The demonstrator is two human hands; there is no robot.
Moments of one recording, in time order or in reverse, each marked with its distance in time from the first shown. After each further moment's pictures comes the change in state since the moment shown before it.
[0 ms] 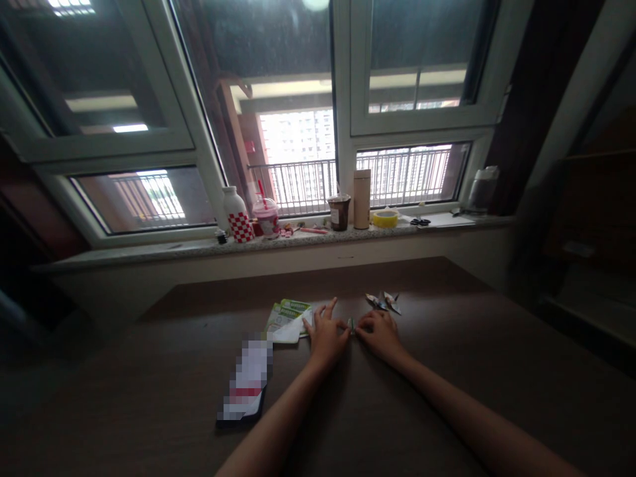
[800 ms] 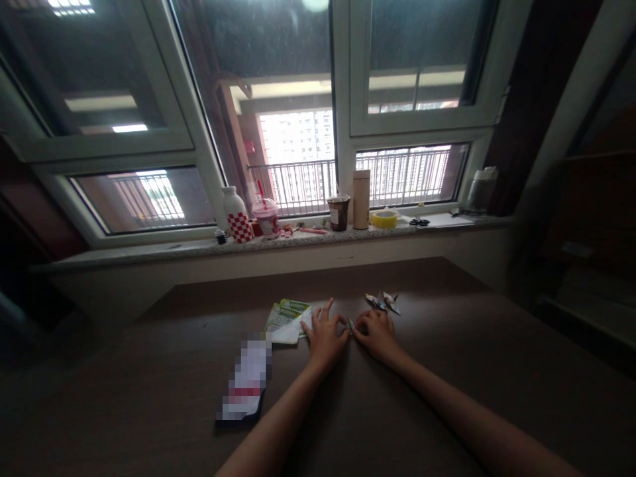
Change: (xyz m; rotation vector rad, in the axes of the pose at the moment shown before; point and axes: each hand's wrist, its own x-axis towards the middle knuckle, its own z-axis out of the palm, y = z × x) left_hand -0.002 -0.003 0.006 0.006 -0.009 -0.050; right_hand -0.001 -0.004 0.002 -0.109 -0.028 -0.043
